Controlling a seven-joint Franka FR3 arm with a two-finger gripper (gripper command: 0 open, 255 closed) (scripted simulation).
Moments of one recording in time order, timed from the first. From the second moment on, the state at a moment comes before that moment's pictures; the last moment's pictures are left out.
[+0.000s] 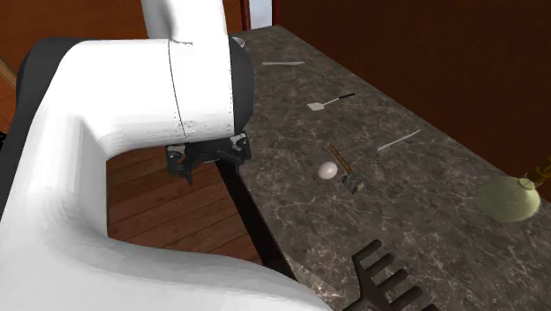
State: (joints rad) arm 0.00 -0.81 -0.06 -2.38 0.05 1.64 -0.07
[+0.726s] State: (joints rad) arm -0.06 -0.70 -0.23 -2.44 -0.06 1.81 -0.26
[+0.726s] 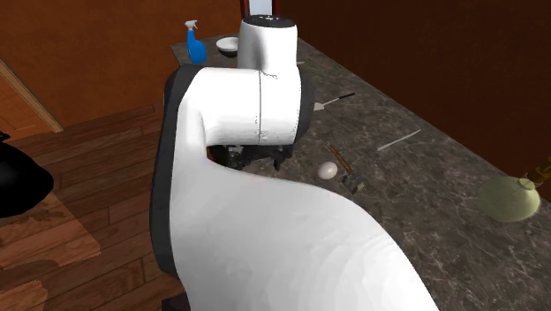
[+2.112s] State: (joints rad) arm -0.07 -0.04 -0.66 -2.19 0.10 2.17 -0.83
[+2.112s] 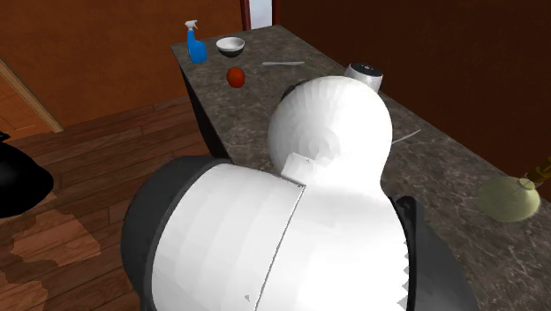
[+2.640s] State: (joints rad) arm -0.20 0.32 -0.67 -1.94 0.37 2.16 -1.10
